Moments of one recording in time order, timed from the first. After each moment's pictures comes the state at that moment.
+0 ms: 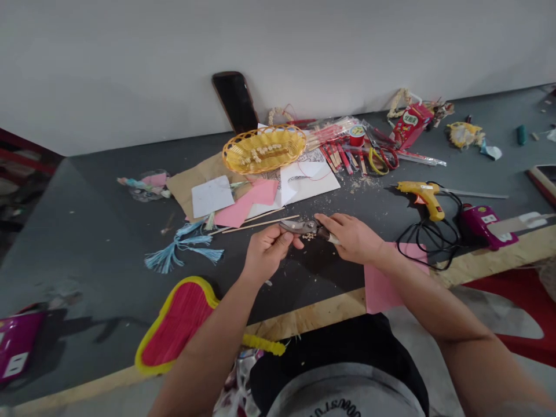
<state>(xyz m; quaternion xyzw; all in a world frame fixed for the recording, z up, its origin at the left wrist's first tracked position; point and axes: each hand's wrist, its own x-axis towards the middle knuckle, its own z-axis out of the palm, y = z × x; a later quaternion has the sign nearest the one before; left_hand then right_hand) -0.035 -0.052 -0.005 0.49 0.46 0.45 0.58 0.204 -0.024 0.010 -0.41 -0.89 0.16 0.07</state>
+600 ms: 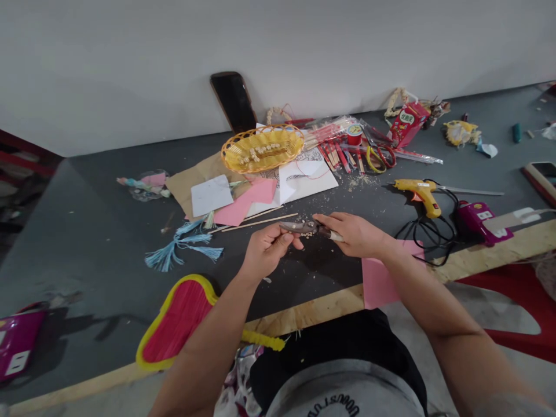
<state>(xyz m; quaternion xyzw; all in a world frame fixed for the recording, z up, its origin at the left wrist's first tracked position) -0.034 -0.052 0.005 0.55 0.45 0.43 0.55 0.217 -0.016 0.010 -0.35 -0.91 0.20 0.12</state>
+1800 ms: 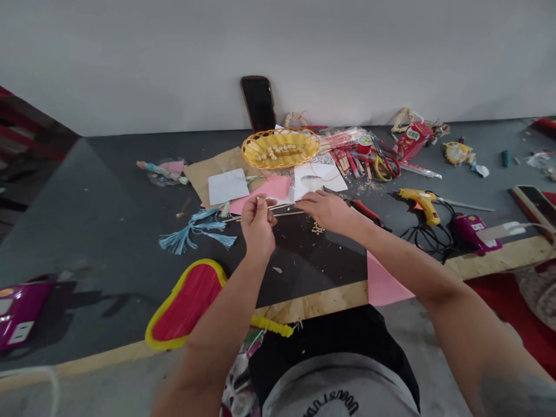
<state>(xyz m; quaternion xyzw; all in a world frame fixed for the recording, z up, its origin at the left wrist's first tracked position) -0.042 -0.019 -0.006 0.27 0.48 0.71 0.43 0.141 0.029 0.023 -0.33 -0.94 0.08 0.05</state>
